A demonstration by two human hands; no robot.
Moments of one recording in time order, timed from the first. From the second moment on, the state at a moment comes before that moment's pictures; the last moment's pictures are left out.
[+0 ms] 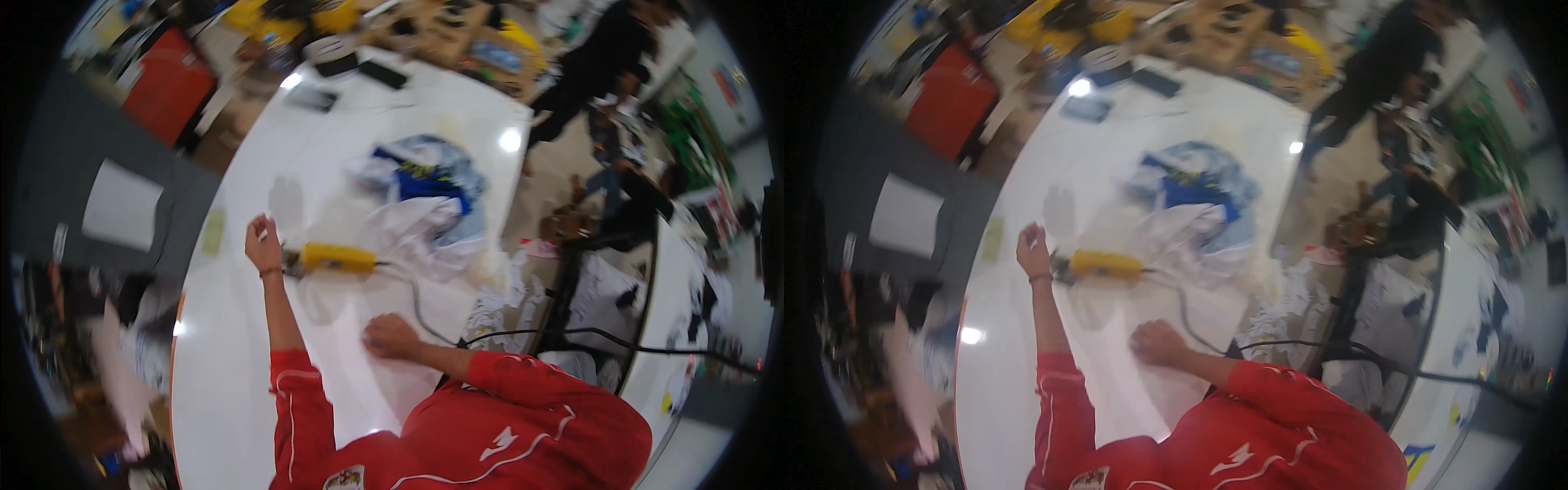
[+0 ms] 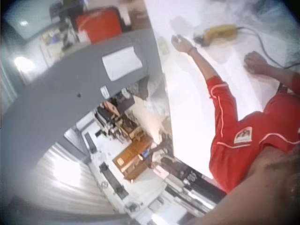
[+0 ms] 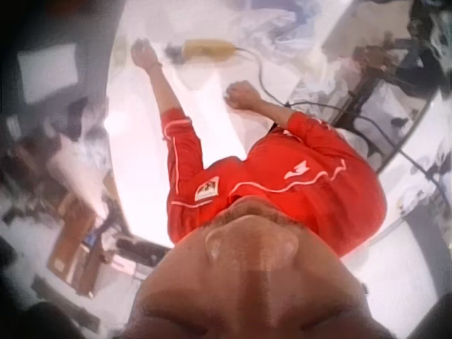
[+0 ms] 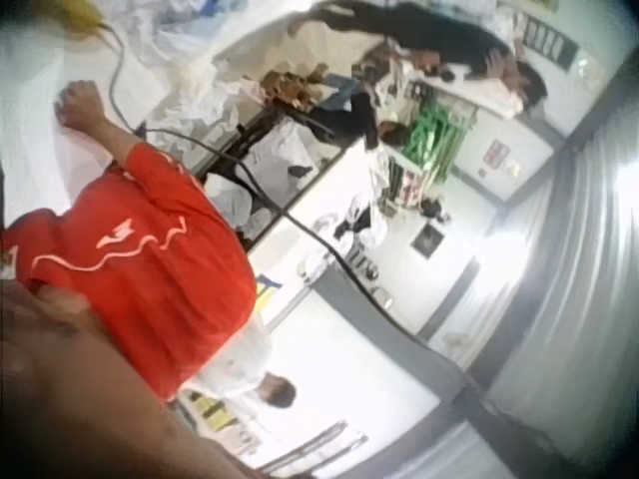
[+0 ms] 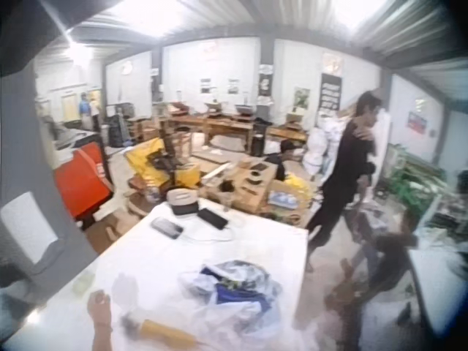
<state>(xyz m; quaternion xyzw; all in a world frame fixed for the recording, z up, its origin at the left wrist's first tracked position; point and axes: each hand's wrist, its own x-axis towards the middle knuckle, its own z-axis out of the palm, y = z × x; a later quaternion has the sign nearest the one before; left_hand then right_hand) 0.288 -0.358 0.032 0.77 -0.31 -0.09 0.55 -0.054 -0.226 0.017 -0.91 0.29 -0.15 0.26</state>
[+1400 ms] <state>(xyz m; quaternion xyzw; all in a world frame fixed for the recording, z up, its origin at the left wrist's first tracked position) 0.194 -0.112 0.338 0.67 -0.27 0.15 0.67 -0.061 -0.259 -0.005 -0.86 0.19 -0.15 0.45</state>
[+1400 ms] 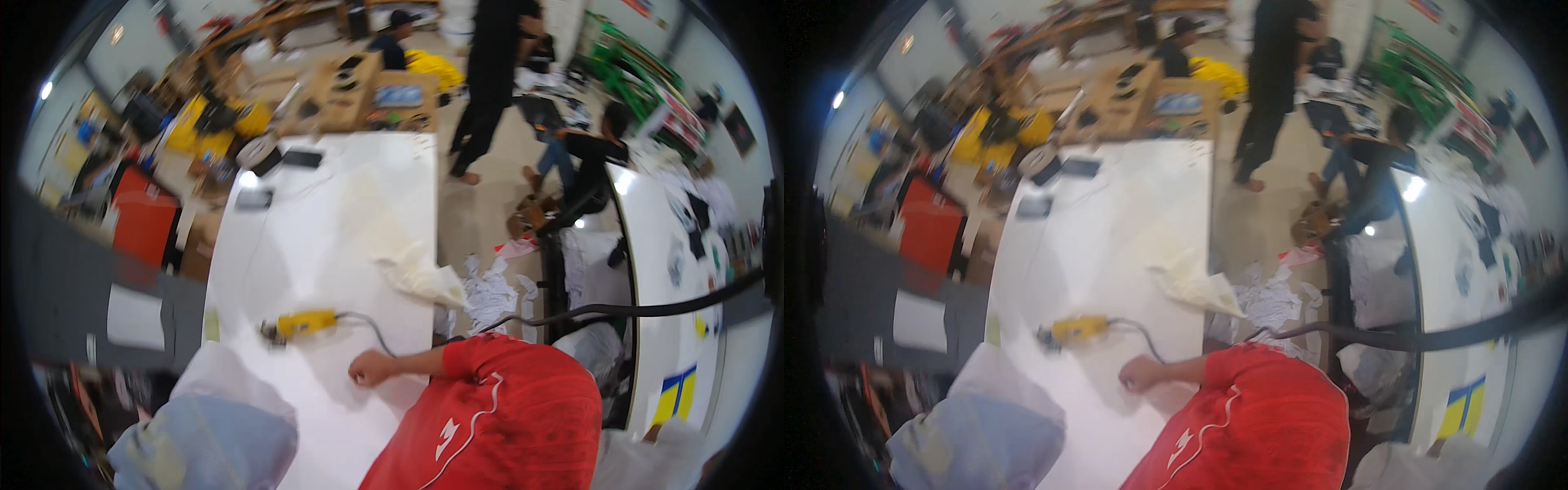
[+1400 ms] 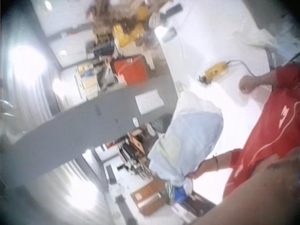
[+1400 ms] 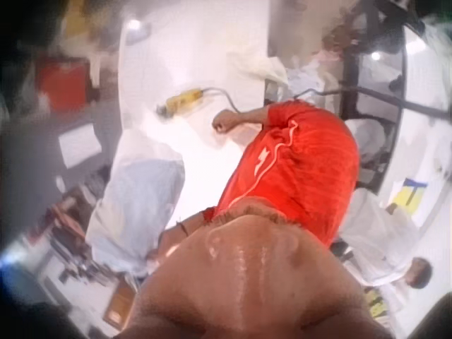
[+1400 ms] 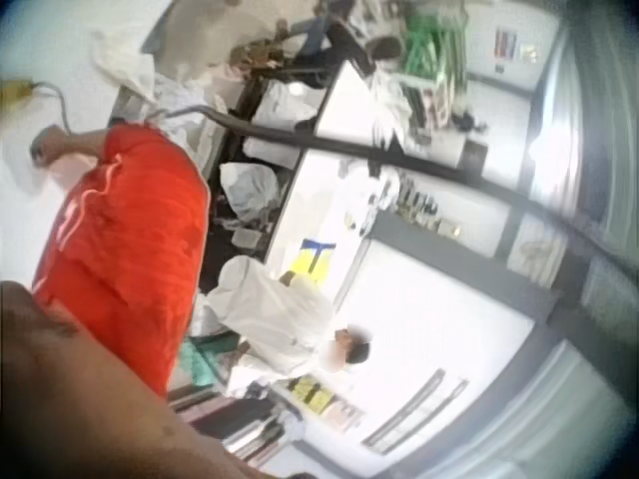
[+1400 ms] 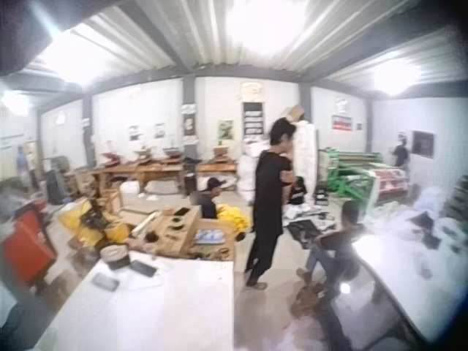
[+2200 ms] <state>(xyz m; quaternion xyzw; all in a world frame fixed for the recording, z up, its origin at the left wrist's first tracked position) 0.088 0.042 0.108 0.89 -0.22 -0.31 0.24 -0.105 -0.471 0.030 -0.76 0.65 -0.09 0.06</state>
